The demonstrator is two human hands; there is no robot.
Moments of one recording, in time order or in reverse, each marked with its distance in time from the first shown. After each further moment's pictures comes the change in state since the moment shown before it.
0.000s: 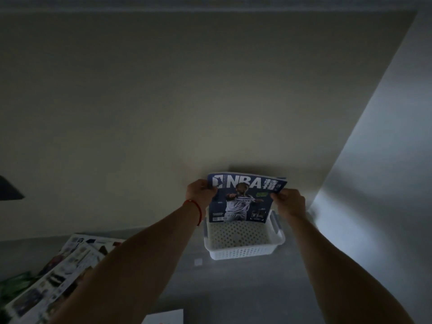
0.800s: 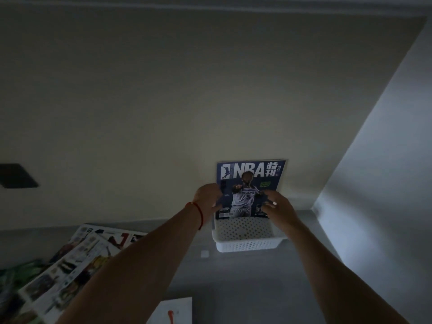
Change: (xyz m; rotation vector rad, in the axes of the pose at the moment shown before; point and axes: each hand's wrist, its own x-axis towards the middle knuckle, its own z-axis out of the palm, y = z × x) left_hand -0.049 0.005 -0.032 -0.183 -0.287 -0.166; right_hand -0.057 -0.027 0.016 0.279 -0.293 0.013
